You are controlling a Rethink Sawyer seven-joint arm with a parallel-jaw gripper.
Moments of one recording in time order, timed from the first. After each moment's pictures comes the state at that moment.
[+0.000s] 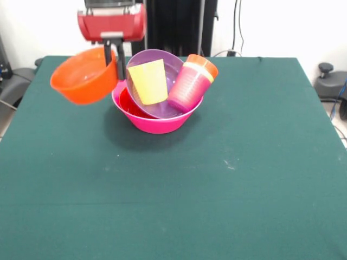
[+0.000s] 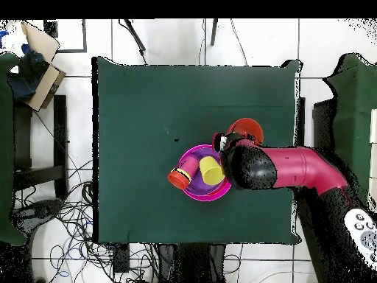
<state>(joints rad) -0.87 -0.84 0.63 1.85 -0.53 0.46 1.85</state>
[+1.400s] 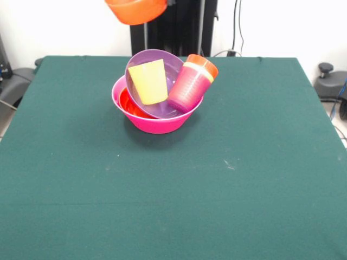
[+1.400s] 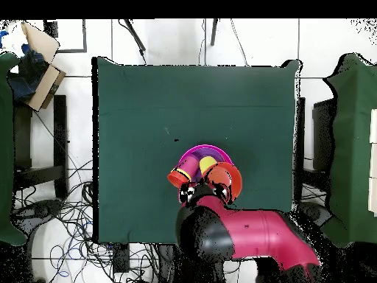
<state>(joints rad) -0.78 -1.27 0.59 2.30 -0.31 0.35 1.85</state>
